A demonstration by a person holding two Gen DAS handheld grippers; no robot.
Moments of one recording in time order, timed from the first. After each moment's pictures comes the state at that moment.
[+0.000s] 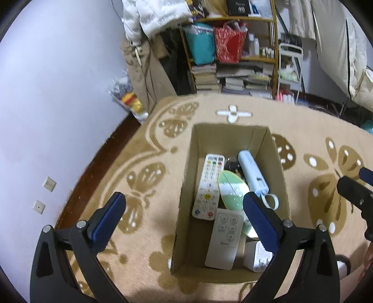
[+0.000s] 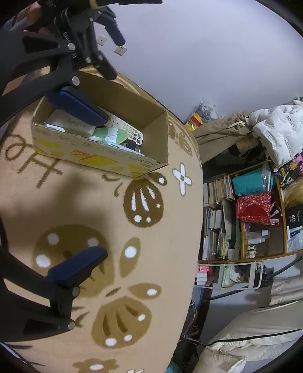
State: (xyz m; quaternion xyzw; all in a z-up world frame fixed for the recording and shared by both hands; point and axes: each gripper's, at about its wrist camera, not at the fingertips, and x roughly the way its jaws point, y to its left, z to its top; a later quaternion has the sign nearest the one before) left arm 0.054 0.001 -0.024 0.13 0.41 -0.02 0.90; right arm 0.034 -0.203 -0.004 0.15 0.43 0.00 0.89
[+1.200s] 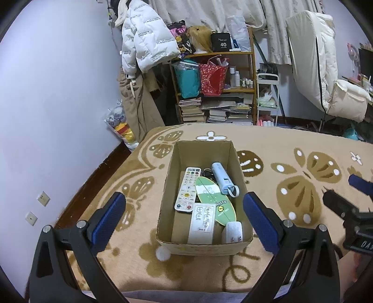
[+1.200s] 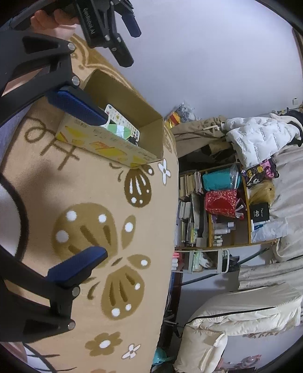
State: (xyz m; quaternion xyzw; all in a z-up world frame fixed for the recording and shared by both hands) left arm -0.045 -0.001 -0.001 0.11 0.31 -0.07 0.94; right arm -0.070 -0.205 0.002 0.10 0.33 -0.03 0.94
